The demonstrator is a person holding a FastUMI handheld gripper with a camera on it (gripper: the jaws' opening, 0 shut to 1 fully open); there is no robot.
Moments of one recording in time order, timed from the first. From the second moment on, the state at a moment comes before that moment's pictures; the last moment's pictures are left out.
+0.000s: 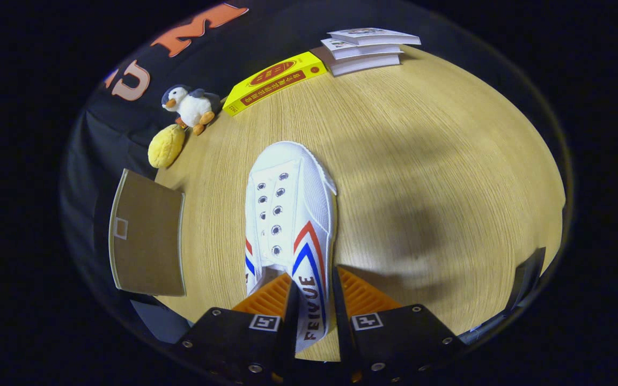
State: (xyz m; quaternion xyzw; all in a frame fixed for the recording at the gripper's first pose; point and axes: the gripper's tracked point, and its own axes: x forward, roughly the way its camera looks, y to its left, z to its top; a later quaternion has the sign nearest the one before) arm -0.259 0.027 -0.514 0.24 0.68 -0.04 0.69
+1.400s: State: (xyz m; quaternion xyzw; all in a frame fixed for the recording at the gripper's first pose) arm -0.160 0.158 -0.379 0.30 0.61 0.07 0.73
